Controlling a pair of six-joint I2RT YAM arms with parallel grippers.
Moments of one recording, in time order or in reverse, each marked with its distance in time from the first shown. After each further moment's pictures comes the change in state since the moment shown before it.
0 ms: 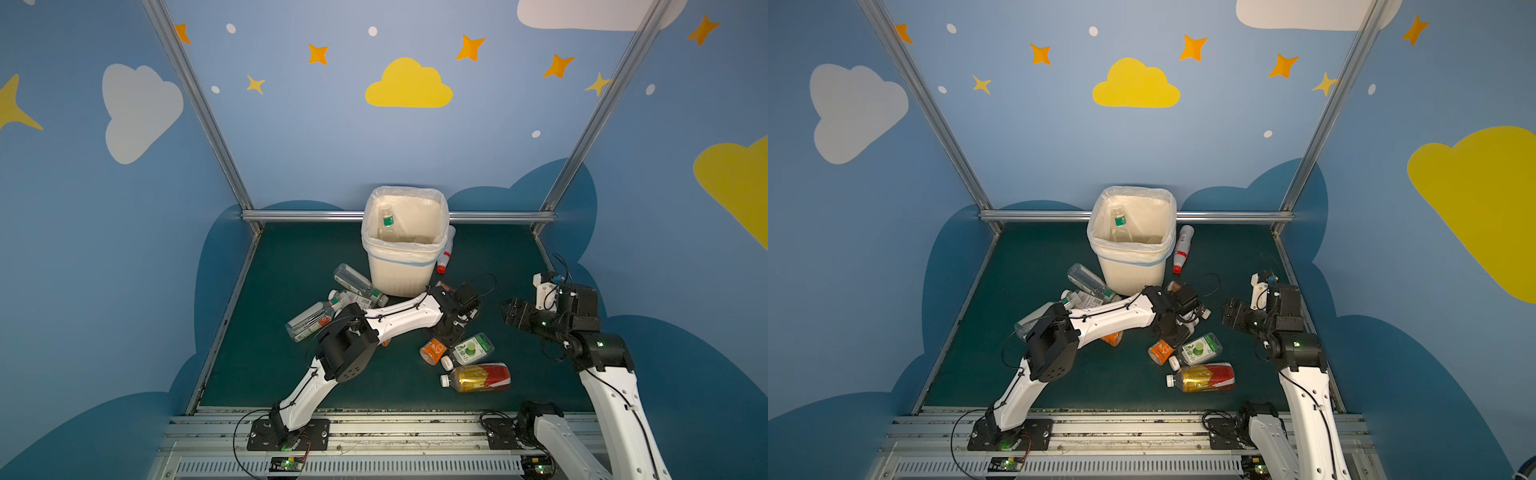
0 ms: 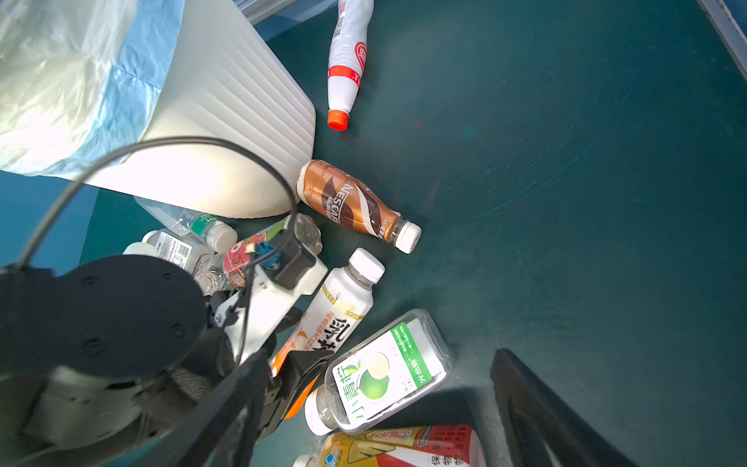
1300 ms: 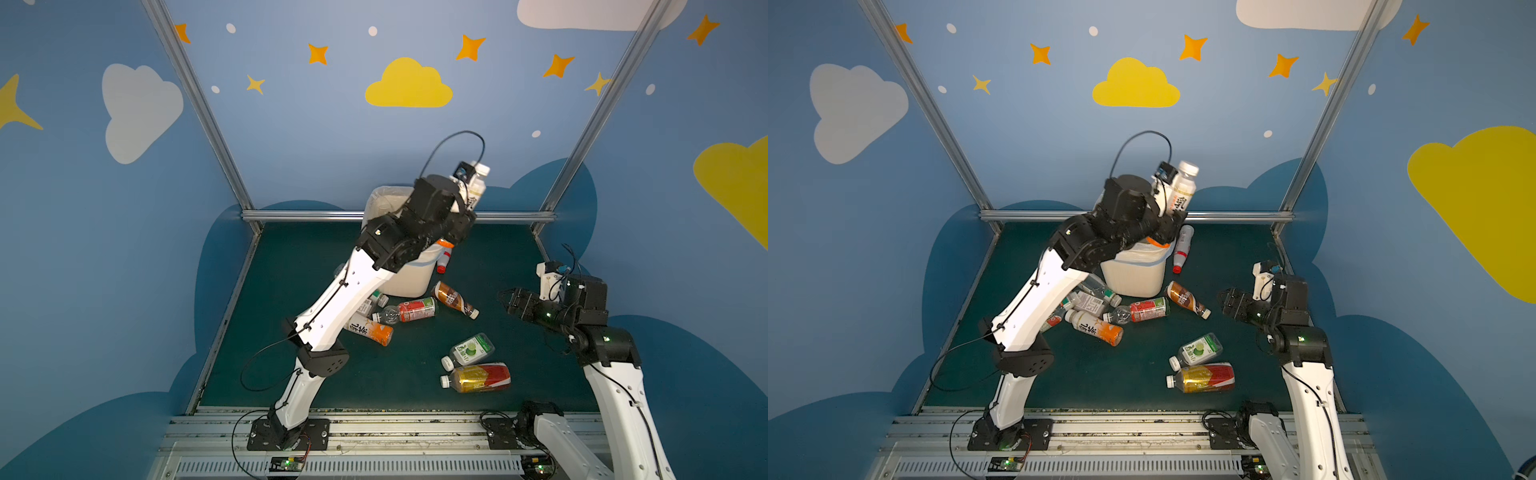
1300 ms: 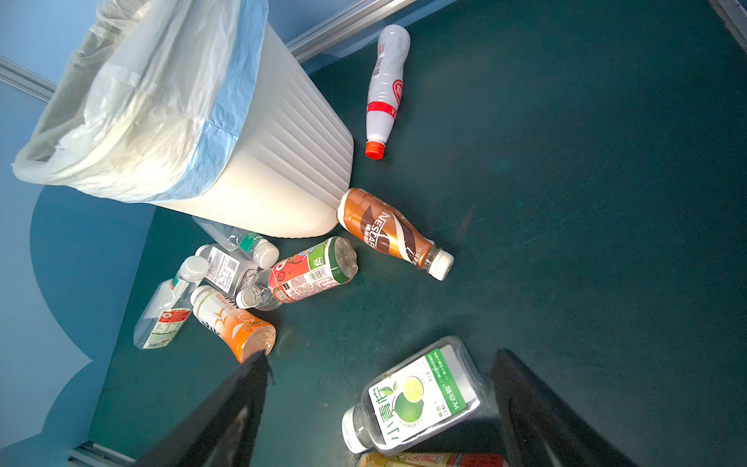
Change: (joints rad) left arm 0.186 -0.108 0.952 0.003 -0.281 0.291; right arm -0.016 0.034 0.084 0.026 -0.091 0.023
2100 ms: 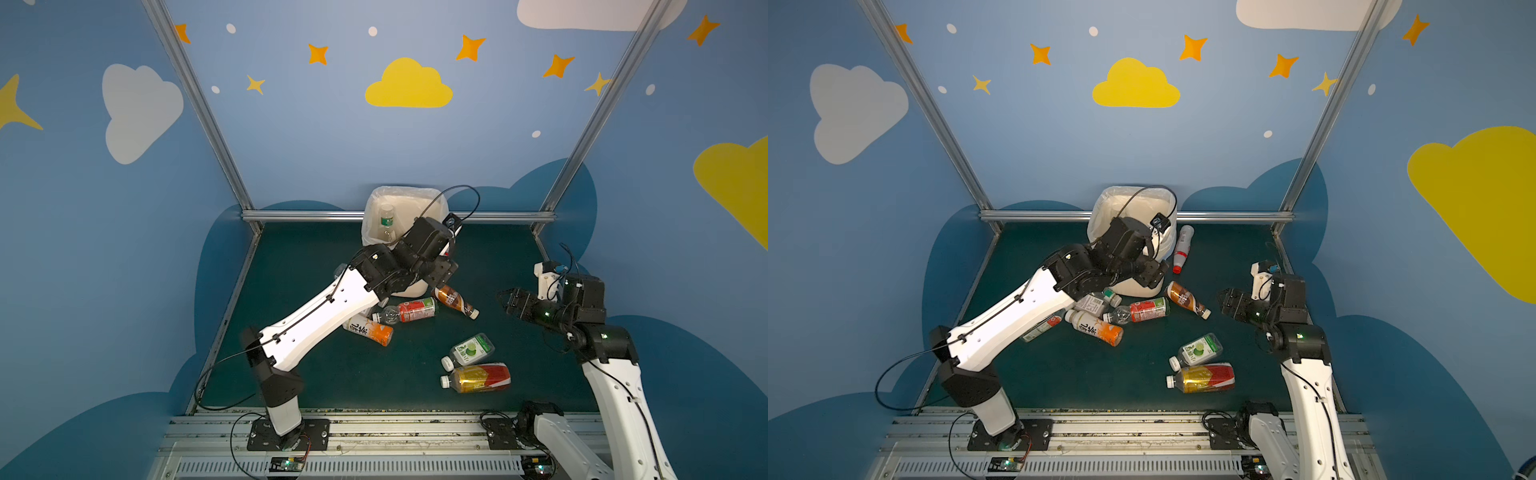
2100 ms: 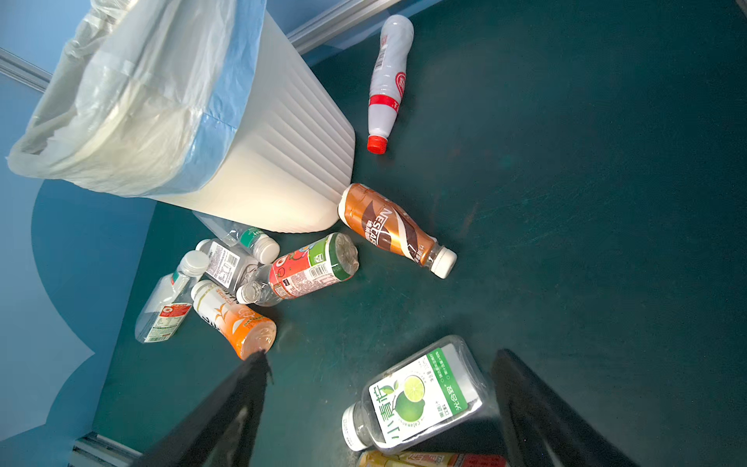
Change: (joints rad) left arm -0.098 -0.441 -0.925 0.070 0.010 -0.050; right arm 0.000 0.025 -0.017 0.008 -0.010 -0.008
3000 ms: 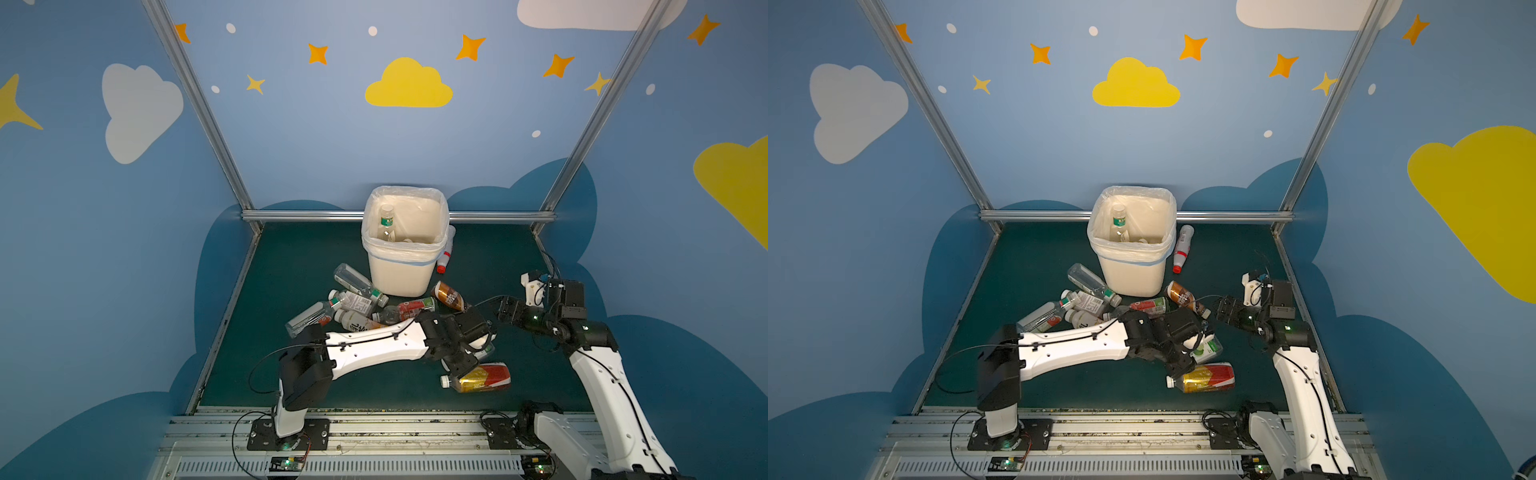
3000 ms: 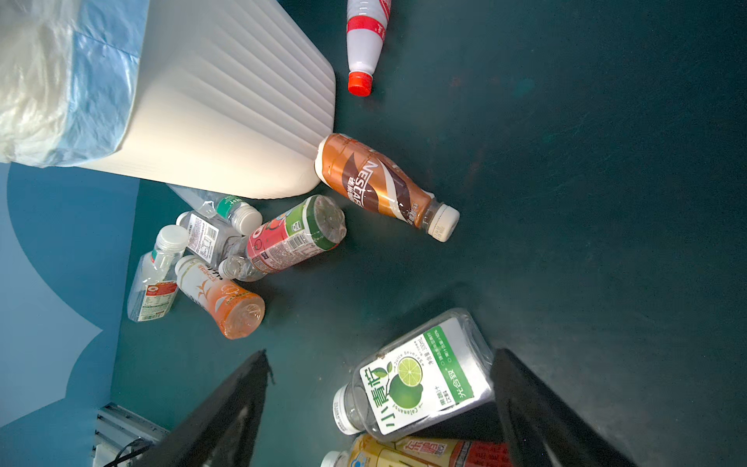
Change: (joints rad) left arm -0.290 0.232 -0.279 0.112 0.341 -0.081; right arm 0.000 0.057 -0.122 0.053 -0.048 0.015
